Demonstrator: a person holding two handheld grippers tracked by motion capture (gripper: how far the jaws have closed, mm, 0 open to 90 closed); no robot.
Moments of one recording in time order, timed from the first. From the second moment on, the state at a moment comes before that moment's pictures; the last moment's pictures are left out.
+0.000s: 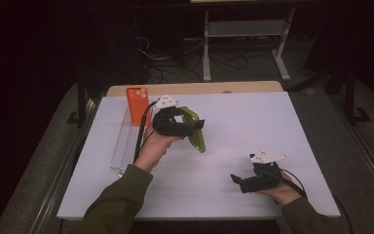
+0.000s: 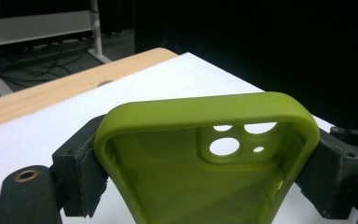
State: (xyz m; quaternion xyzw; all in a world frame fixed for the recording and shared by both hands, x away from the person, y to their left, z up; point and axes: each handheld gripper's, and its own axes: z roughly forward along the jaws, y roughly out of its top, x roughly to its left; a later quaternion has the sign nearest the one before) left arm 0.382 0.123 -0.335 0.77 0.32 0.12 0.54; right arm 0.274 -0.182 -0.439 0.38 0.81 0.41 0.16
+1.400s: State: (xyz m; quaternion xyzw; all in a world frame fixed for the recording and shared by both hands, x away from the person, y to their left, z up) left arm 0.415 0.204 -0.264 0.72 0.39 0.26 0.51; right arm 0.275 -0.182 -0.438 0.38 0.81 0.42 0.16
